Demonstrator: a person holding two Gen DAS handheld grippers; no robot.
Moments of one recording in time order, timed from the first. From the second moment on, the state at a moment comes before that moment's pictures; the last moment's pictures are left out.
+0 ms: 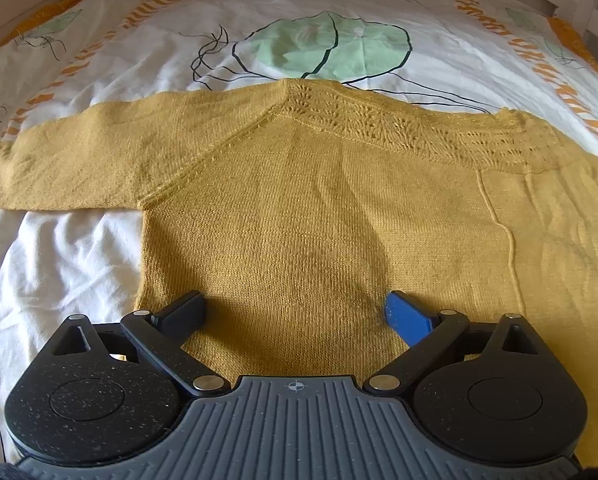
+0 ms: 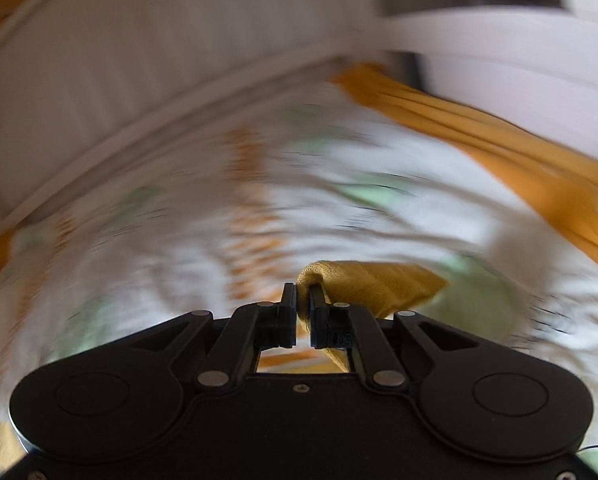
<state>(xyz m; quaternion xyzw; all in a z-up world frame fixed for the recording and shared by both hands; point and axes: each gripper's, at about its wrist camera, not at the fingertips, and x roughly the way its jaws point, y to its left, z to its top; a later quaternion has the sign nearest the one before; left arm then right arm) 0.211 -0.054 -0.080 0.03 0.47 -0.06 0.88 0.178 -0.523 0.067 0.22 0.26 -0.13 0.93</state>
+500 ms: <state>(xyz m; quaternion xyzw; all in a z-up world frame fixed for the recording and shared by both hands) 0.196 0.031 -0.042 -0.06 0.47 -0.06 0.88 0.227 -0.233 0.020 0.08 0.33 0.12 0.93</state>
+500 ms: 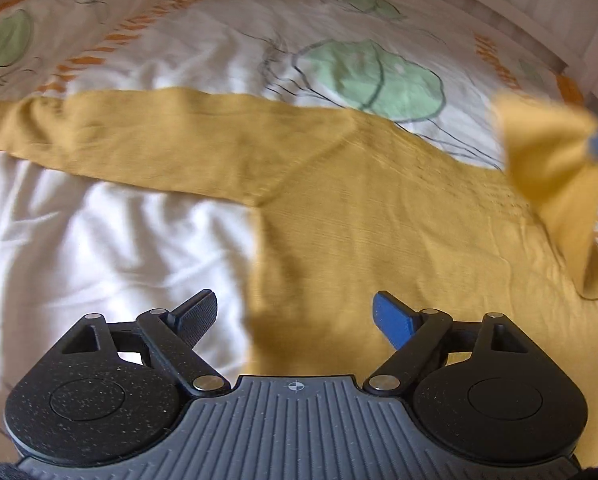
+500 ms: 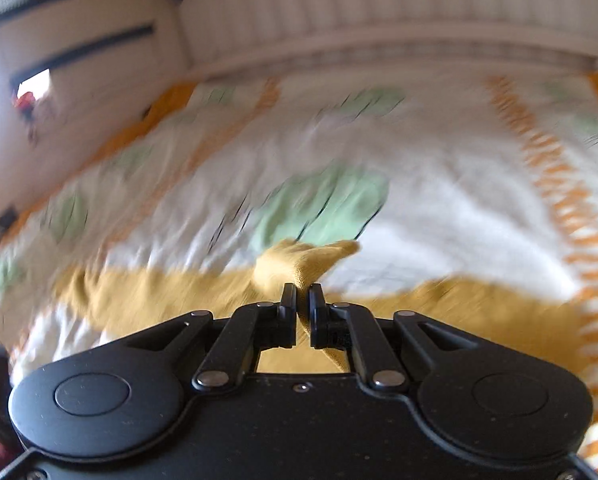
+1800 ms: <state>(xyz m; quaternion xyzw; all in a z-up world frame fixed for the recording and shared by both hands) 0.192 0.033 -0.038 -0.08 0.49 -0.09 0.87 0.229 -0.192 -0.049 0.12 0.39 0.19 0.89</state>
